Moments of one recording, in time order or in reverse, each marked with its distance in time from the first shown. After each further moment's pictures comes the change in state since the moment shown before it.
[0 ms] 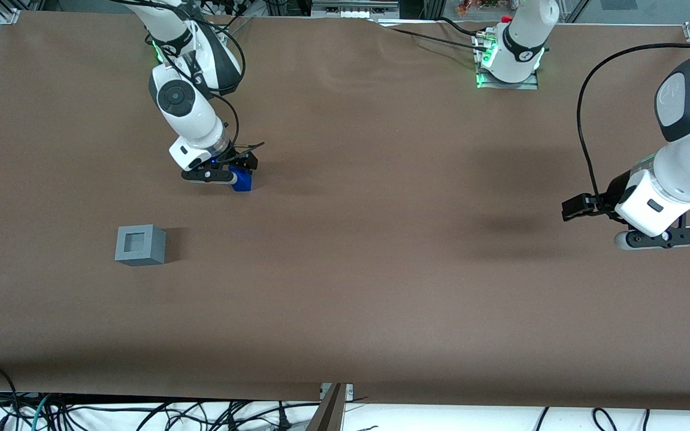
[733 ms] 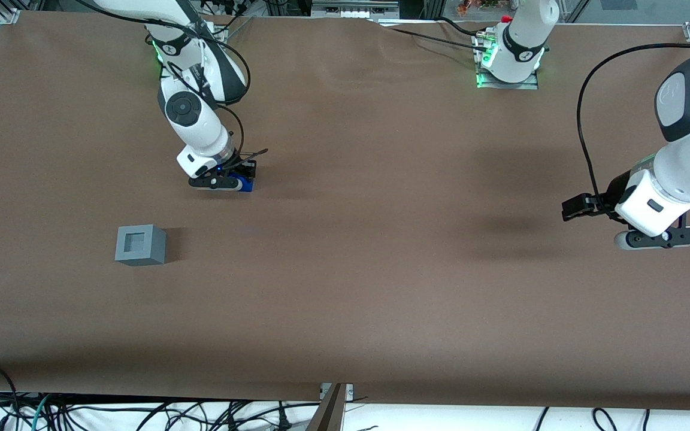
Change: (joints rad) arm 0.000 0.067 0.000 0.004 -0.002 0.087 -0.014
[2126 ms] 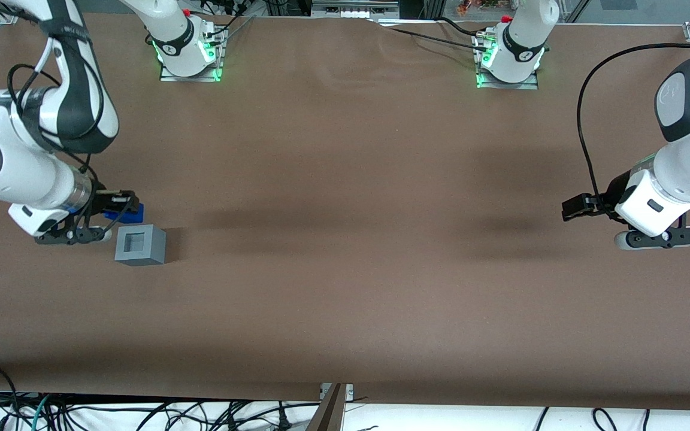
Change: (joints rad) arm -0.219 0.095 -0.206 0.700 -0.026 -0.756 -0.532
